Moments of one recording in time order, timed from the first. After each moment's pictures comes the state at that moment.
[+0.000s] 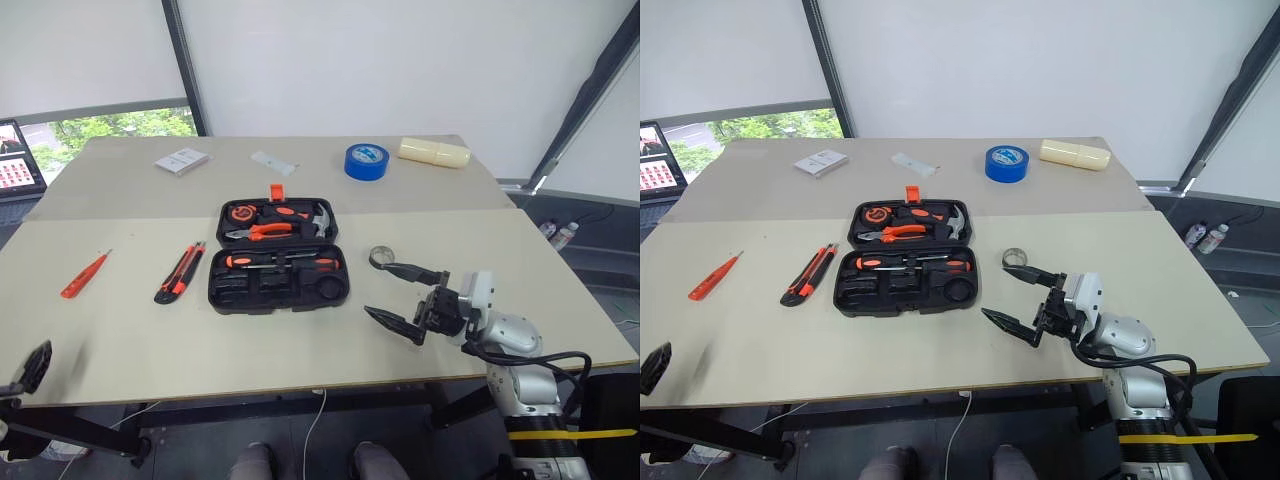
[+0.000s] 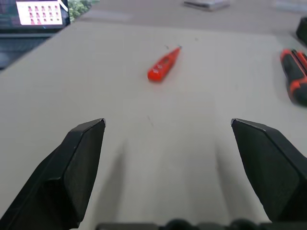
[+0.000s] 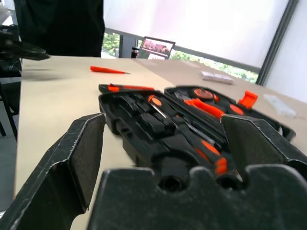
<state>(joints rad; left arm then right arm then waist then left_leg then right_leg) 0.23 0.64 0.84 0.17 -0.61 0.16 -0.63 -0.25 -0.38 -0.09 -0.06 0.42 -0.10 1.11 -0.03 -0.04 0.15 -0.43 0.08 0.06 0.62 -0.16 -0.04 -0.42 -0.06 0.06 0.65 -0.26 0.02</state>
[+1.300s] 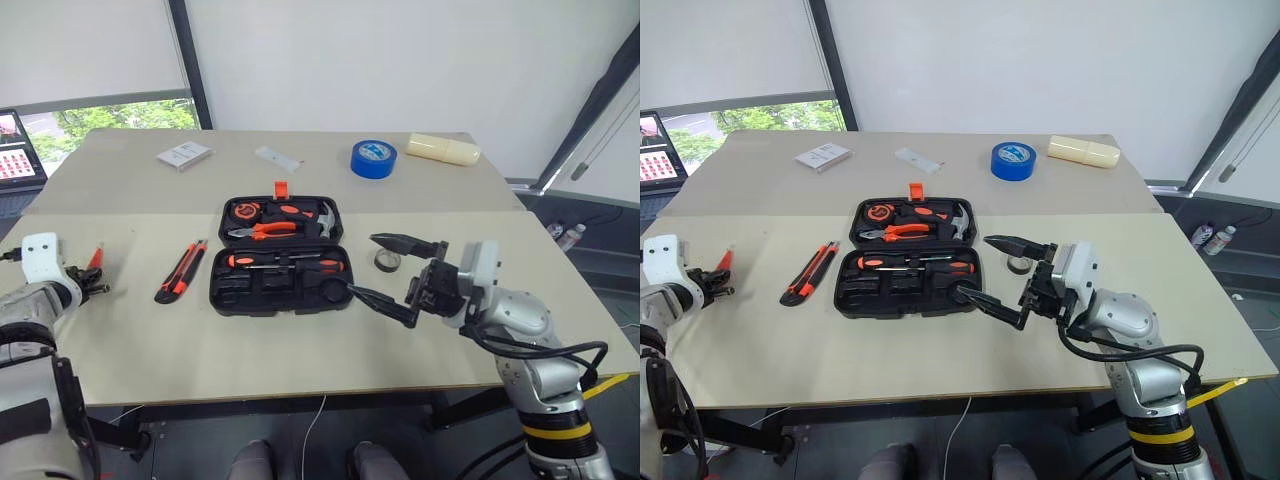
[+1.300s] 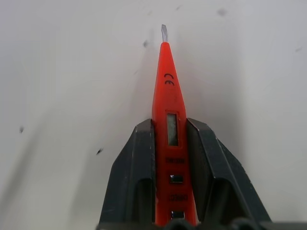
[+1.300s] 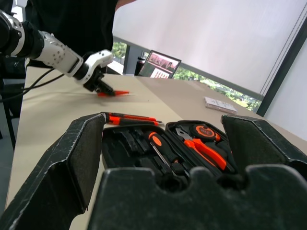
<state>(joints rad) -0.84 0.89 0.36 1.29 -0.20 0.11 -0.61 -0.29 -0.49 -0.02 -0.34 0.49 0.12 0.93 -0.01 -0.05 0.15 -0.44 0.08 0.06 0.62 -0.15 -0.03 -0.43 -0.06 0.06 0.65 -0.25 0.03</state>
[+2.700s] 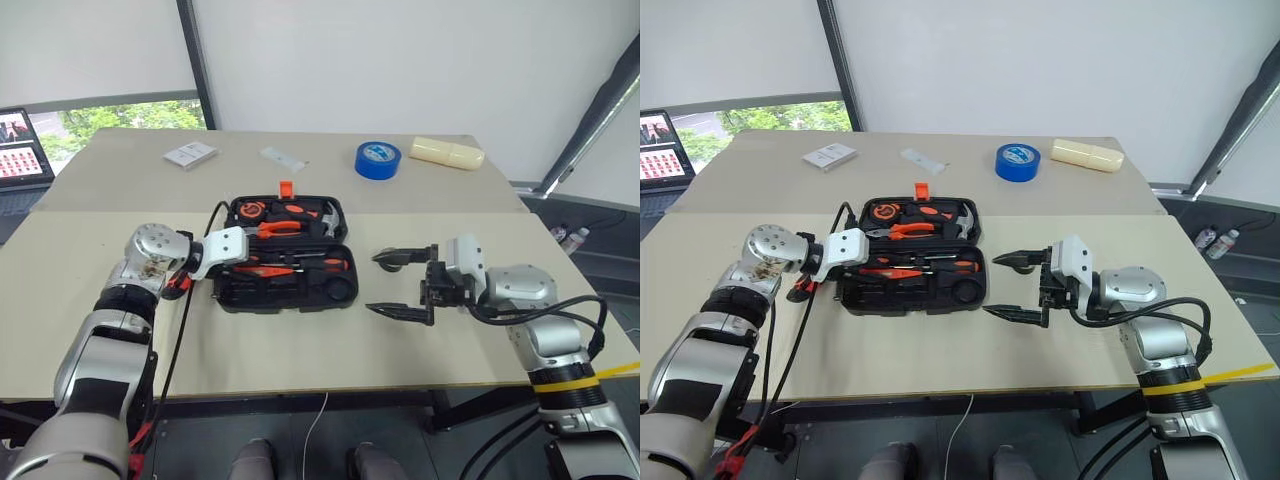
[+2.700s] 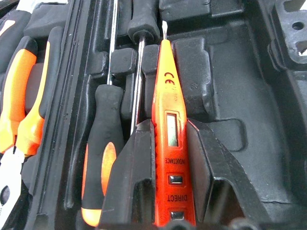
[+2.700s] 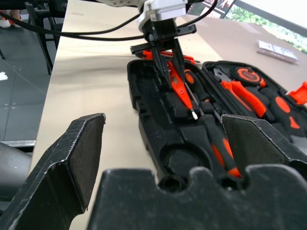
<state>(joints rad) -0.99 0.62 -0.22 1.02 0.15 -0.42 -1.30 -0.46 -0.61 0.04 0.01 0.41 0.09 1.23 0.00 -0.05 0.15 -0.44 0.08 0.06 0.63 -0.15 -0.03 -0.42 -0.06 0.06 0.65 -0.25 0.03</state>
